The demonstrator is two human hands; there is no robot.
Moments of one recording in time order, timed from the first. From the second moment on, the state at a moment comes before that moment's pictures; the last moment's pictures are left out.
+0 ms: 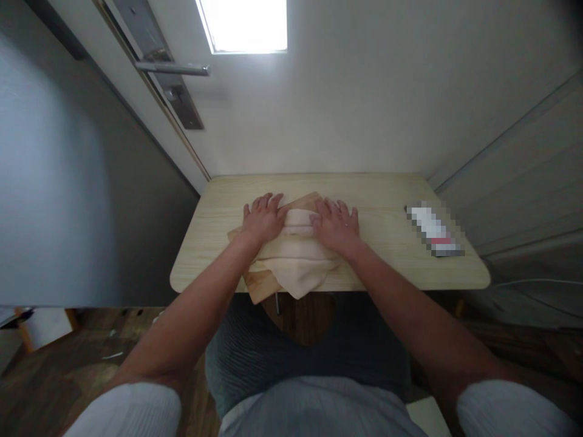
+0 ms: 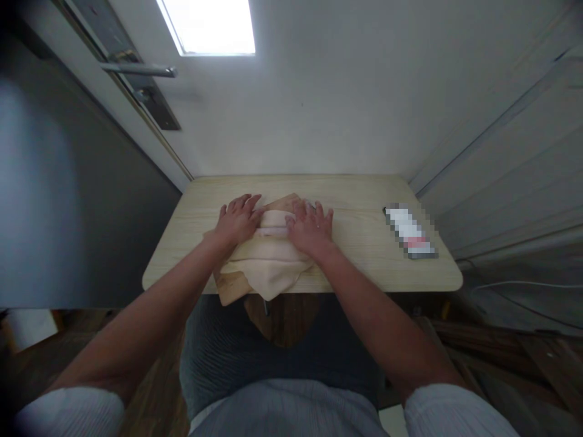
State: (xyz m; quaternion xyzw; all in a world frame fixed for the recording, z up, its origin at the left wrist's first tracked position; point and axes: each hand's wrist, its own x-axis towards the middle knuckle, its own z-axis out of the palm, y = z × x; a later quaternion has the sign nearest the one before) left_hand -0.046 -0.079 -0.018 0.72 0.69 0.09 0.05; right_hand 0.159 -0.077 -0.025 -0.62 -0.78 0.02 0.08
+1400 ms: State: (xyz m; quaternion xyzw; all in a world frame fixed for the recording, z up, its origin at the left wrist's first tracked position) left_hand -0.050 -0.053 -0.015 0.72 0.69 0.10 0.02; right_hand 0.154 -0.034 -0.021 -0.61 -0.79 0.07 0.05
